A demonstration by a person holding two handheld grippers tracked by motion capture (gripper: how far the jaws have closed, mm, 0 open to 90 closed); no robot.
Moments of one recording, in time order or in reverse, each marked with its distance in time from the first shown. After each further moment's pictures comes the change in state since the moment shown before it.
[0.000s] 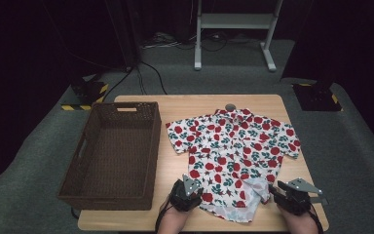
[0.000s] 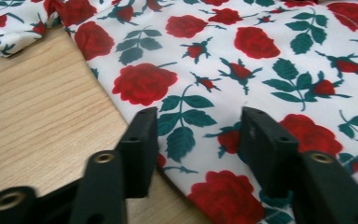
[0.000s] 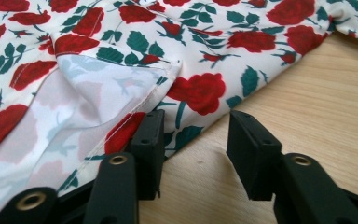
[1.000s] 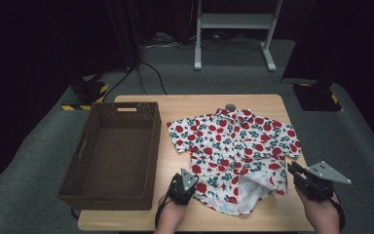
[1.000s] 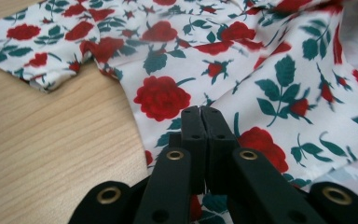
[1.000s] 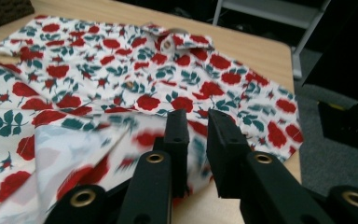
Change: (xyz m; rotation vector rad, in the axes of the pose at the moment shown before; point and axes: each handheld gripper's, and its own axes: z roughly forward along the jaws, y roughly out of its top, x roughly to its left) left arm 0.013 0.015 -0.005 -0.046 0.028 -0.036; right arm -0.019 0.066 -0.057 -0.160 -0.071 -0.088
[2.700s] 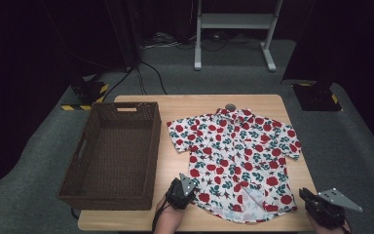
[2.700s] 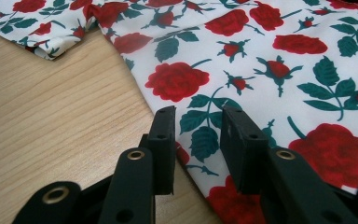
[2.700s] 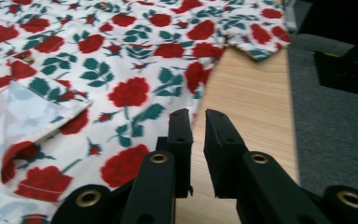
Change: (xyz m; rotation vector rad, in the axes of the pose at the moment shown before) left arm -0.001 -0.017 0.003 0.045 0.050 0.041; right arm -0.010 -0.077 -0.022 0.104 -0.031 0.086
